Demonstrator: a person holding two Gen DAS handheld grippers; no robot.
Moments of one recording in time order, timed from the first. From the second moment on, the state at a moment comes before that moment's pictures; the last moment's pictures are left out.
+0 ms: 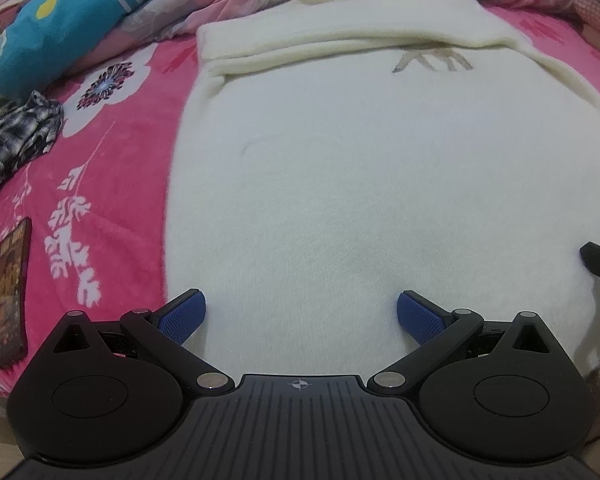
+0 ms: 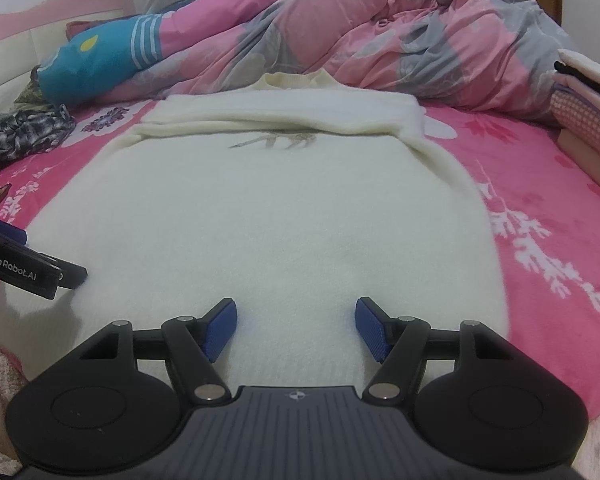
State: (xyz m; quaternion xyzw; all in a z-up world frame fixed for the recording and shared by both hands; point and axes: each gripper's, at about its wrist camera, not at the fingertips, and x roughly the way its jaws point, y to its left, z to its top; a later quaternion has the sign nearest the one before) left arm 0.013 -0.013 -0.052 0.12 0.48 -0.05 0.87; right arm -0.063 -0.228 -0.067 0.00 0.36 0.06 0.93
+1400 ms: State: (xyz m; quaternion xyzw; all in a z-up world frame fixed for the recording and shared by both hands) left arm 0.031 0.028 -0.023 0.04 0.42 -0.15 0.89; right arm -0.017 -0.287 -0.020 0.13 0.32 0.06 0.94
